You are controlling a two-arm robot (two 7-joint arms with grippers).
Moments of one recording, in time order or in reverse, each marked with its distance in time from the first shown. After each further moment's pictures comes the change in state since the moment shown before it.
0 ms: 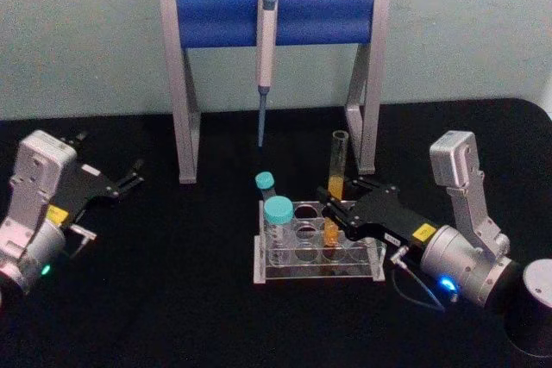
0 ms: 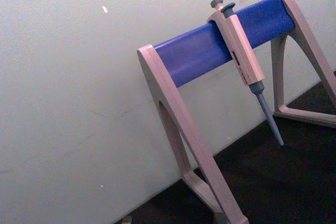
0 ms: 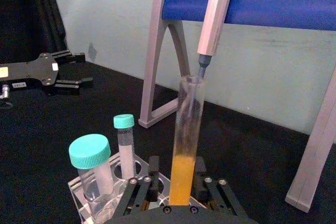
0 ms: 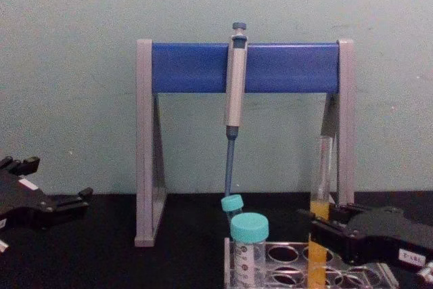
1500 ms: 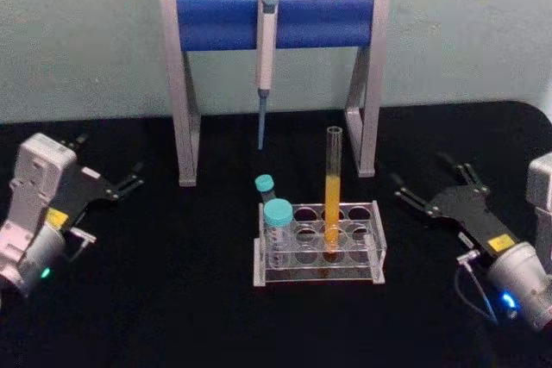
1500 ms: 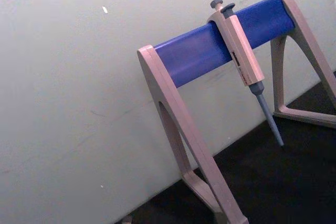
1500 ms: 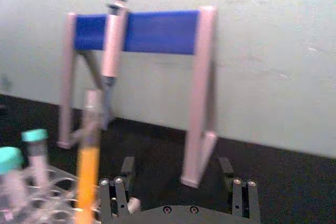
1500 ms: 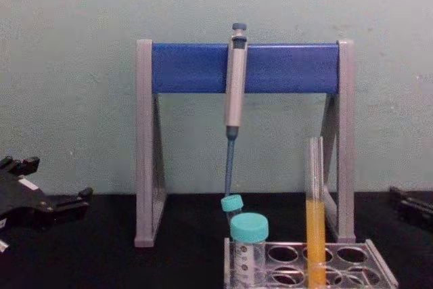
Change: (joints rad) left arm 0.000 0.000 0.000 0.000 0.000 0.000 0.000; right arm -0.186 -0.002 0.183 -0.102 -0.022 -0.141 -0.188
